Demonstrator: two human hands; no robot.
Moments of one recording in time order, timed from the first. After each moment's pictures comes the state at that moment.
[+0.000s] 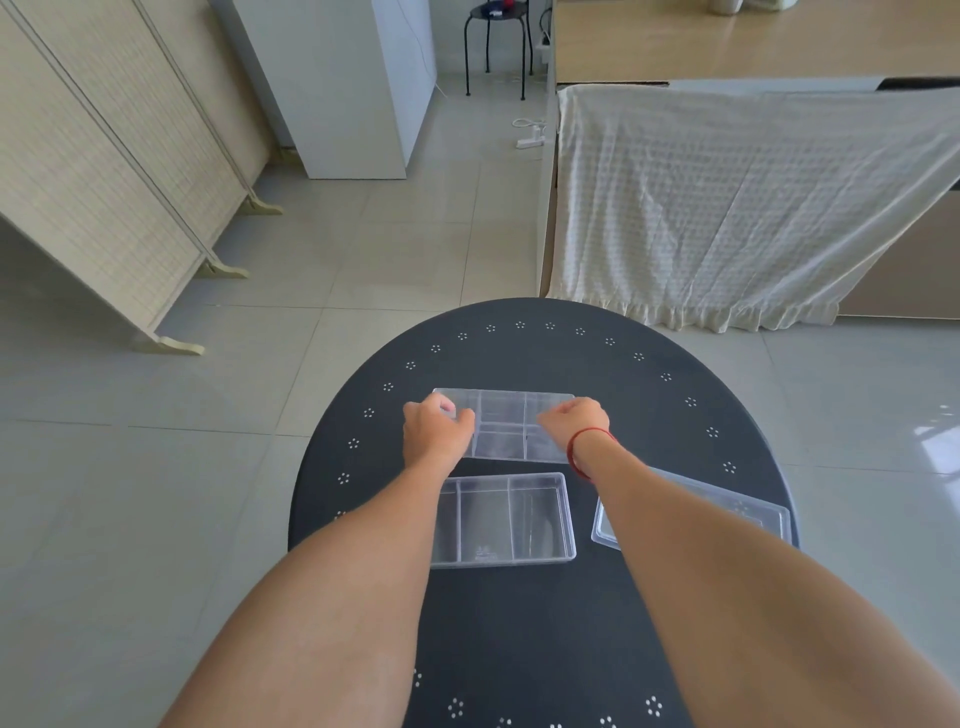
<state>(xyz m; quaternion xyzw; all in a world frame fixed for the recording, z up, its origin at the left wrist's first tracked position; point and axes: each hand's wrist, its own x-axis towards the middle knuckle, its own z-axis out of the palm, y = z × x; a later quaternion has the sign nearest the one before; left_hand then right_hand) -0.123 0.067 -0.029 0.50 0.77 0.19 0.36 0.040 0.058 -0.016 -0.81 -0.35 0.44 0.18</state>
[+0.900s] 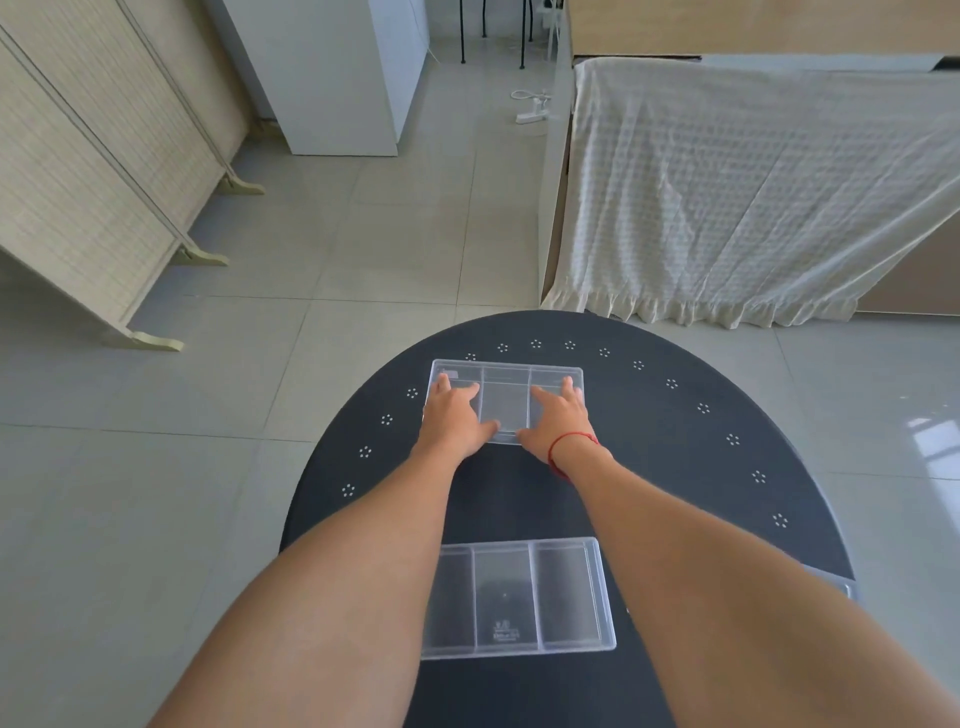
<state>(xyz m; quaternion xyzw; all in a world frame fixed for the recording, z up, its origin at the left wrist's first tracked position) -0.126 0.173 -0.065 0.65 0.68 0.03 0.32 0.016 0.149 -0.068 -0.77 -0.54 0.34 0.07</state>
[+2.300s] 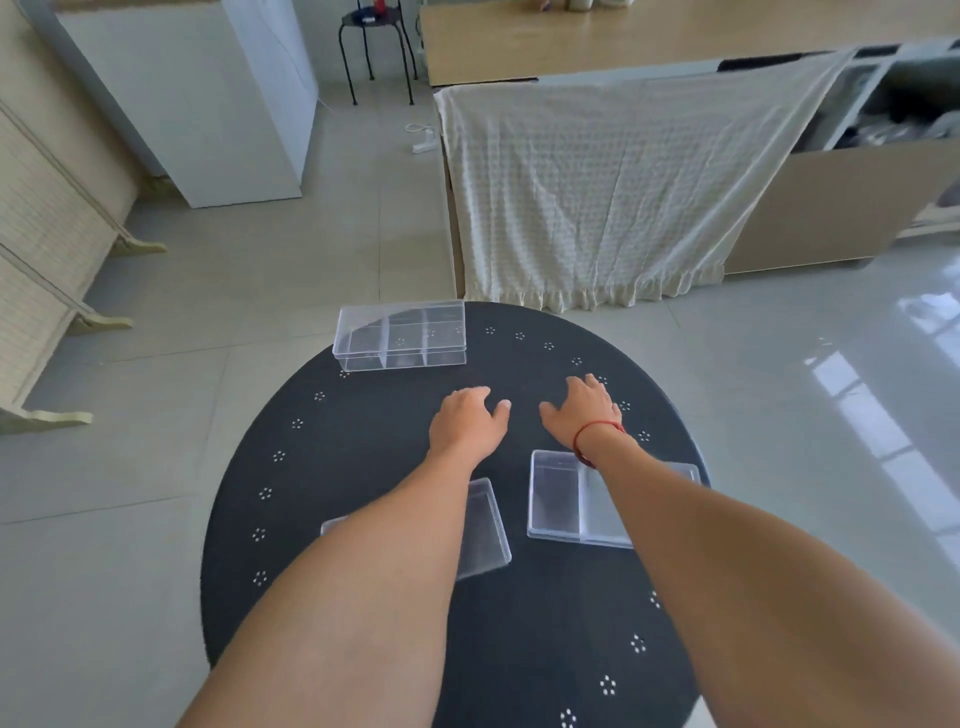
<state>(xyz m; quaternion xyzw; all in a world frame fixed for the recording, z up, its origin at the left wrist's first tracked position) -0.007 0.075 -0.023 0.72 0.61 0.04 0.32 0.133 0.039 -0.024 -0.86 -0.42 0.28 0.08</state>
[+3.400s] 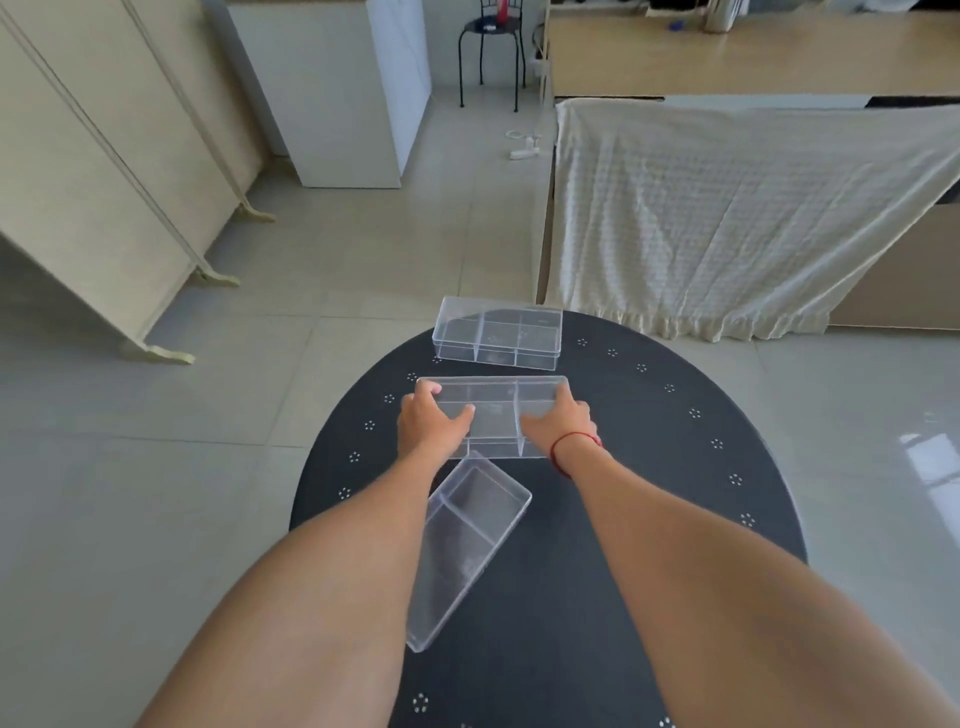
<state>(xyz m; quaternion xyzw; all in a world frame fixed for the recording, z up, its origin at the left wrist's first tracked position) -0.138 0.093 -0.029 0.53 0.76 0.19 0.33 0.015 0.070 -0.013 -0.82 -0.40 0.39 0.14</state>
